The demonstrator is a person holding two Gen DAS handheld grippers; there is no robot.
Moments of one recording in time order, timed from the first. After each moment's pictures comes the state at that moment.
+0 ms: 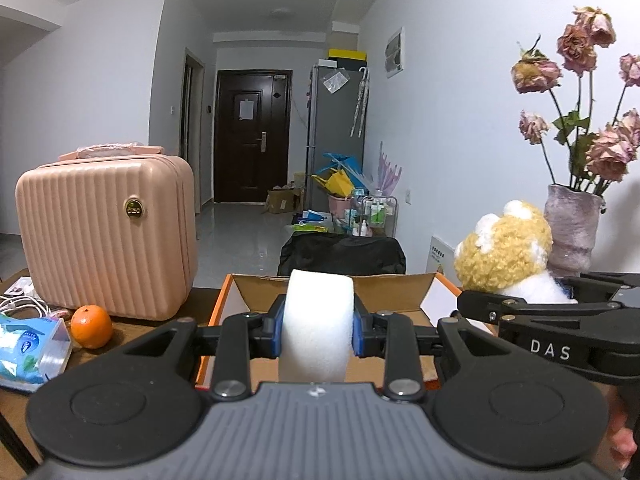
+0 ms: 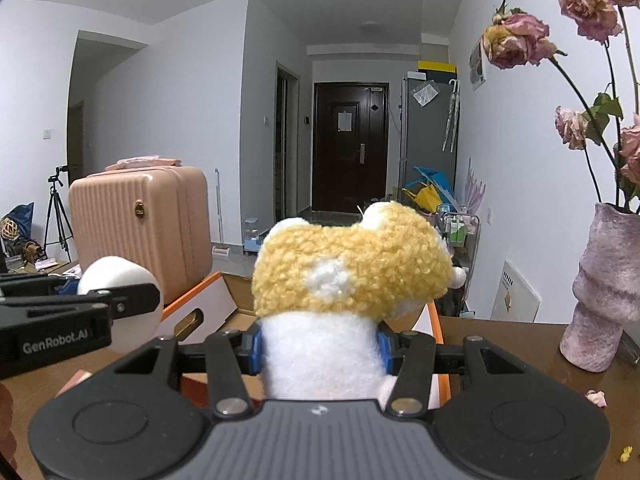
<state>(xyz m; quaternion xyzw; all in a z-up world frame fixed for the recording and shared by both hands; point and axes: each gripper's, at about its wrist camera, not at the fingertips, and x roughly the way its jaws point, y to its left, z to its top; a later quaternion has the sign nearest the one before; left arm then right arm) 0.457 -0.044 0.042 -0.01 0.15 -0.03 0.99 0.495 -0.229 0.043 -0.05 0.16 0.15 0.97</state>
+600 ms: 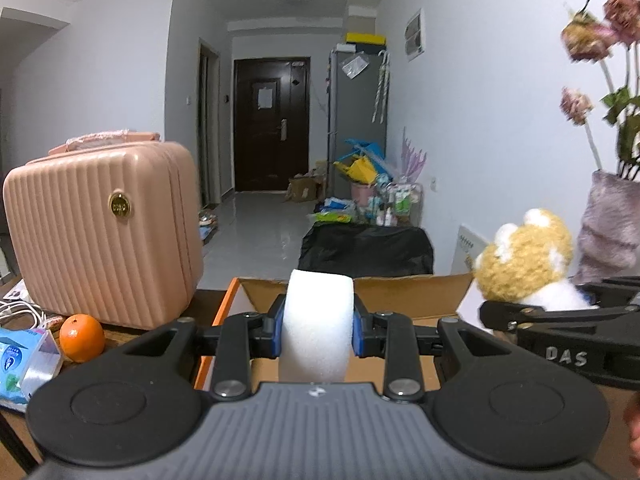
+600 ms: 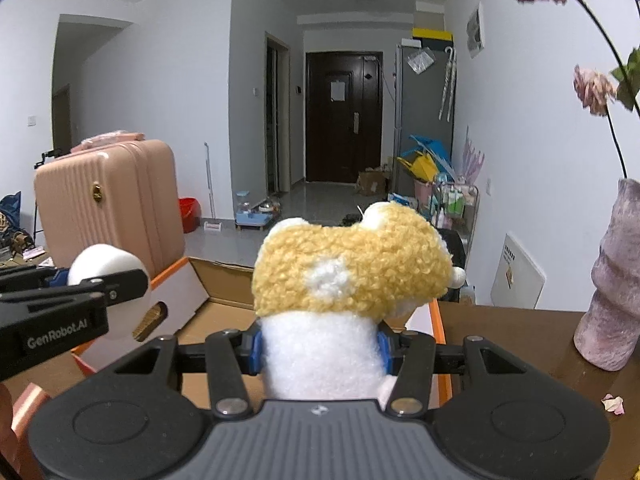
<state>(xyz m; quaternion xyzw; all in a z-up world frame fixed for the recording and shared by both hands) 0.527 -0.050 0.027 0.00 0.18 0.01 0.98 0.572 -0.233 0.030 -0.05 0.22 0.13 0.97</state>
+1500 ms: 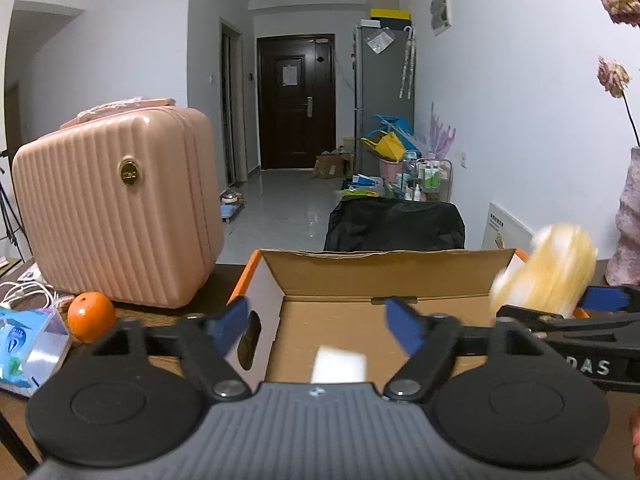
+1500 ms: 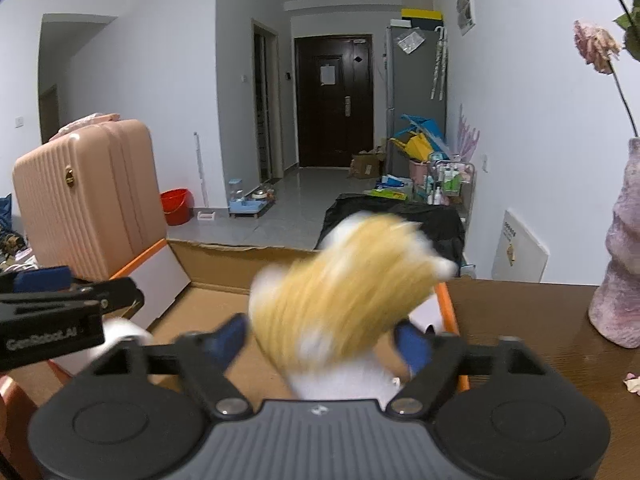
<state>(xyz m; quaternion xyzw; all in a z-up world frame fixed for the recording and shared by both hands) 0.546 -0.046 0.009 0.00 0.21 0.06 0.98 0.600 -0.235 0.000 -0.03 0.23 0.12 0.96</state>
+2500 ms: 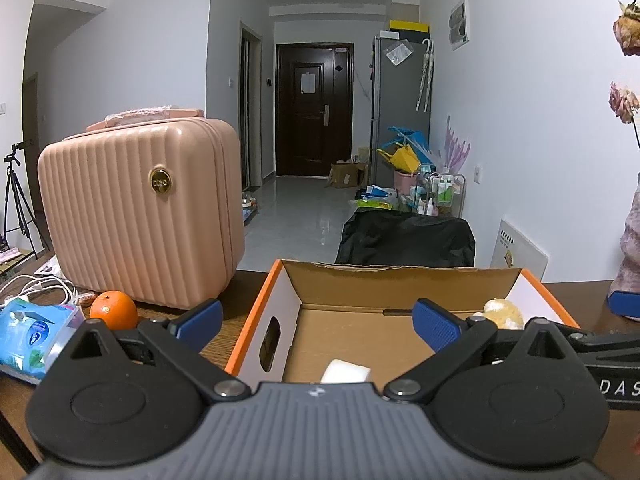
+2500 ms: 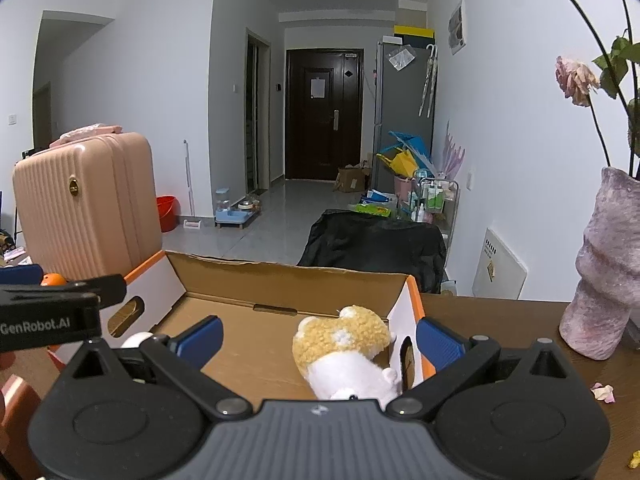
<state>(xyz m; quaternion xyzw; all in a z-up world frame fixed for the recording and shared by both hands) 0.529 -0.039 0.023 -0.02 0.20 0.08 0.98 0.572 -0.233 0.020 -0.05 0.21 0.10 0.97</state>
